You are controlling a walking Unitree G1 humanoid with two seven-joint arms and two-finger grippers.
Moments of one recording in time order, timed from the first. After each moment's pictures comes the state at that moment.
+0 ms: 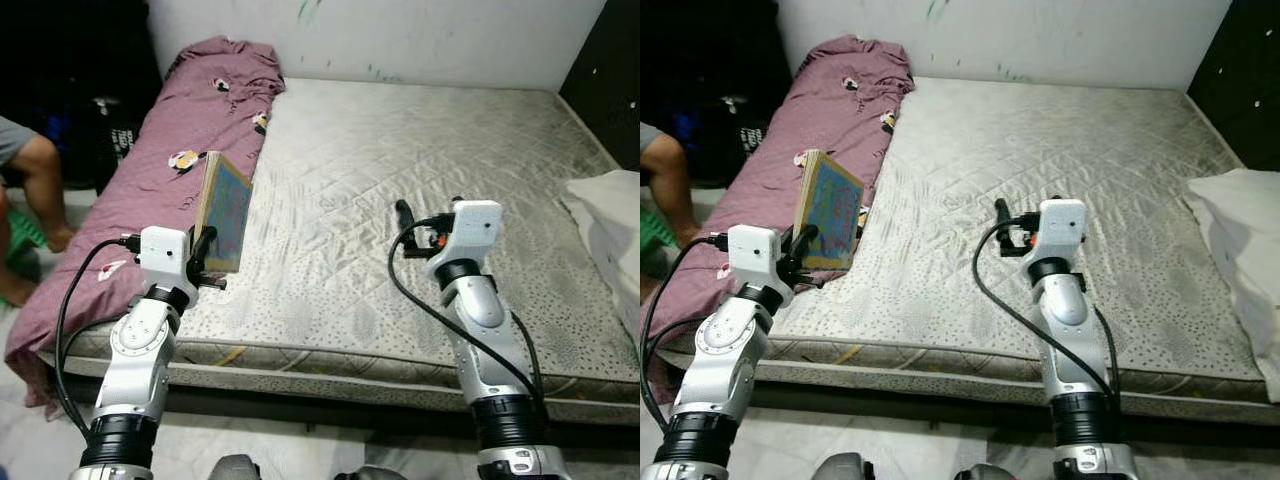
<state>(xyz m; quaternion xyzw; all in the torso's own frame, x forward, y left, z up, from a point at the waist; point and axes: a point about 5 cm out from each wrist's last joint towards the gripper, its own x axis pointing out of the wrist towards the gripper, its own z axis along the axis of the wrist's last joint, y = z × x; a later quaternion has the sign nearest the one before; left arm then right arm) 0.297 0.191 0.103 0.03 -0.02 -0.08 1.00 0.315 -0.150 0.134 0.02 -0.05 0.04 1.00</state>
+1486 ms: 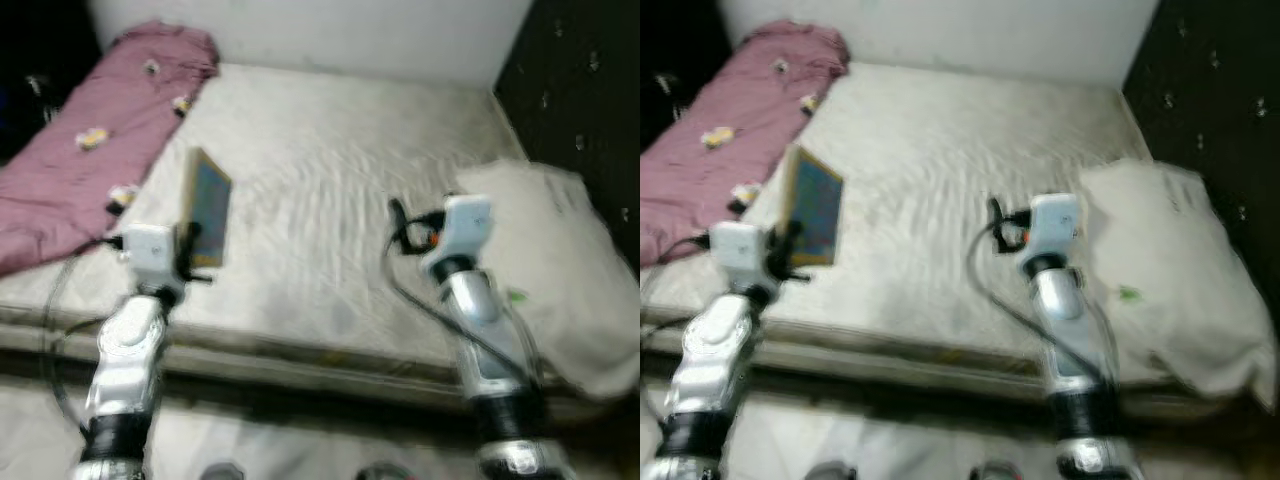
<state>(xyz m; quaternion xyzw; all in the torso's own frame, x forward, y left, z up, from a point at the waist) 0.299 0.191 0.103 0.02 -0.02 -0.07 1.00 0.315 -0.157 0.130 0.00 -0.04 0.04 1.00</state>
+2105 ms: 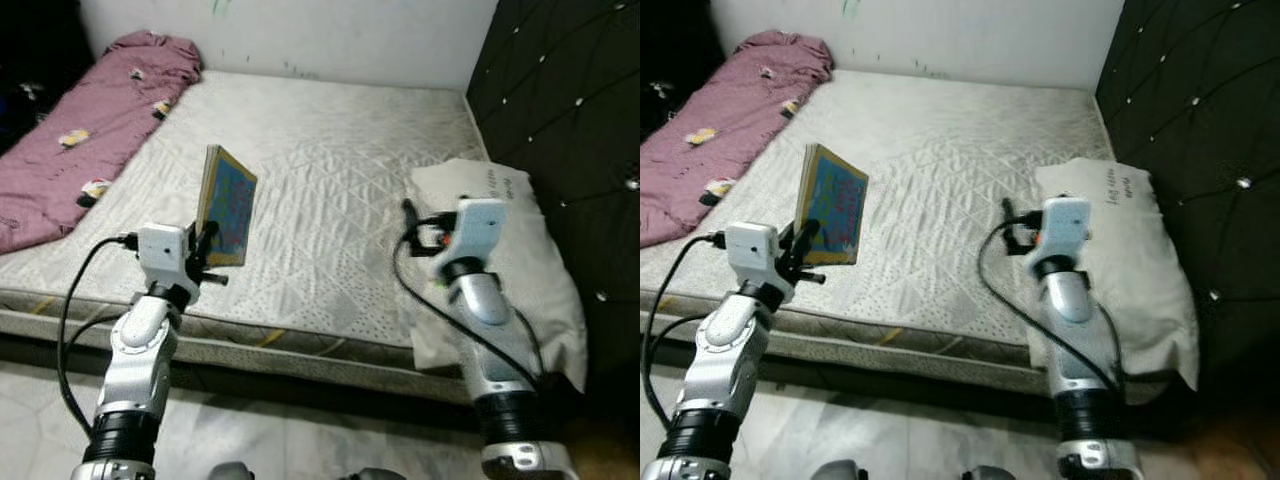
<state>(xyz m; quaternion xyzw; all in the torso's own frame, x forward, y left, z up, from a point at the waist) 0.297 0.191 0.104 0.01 -0.03 -0.09 1.00 0.317 -0.153 0.135 0.00 -0.05 0.04 1.00</state>
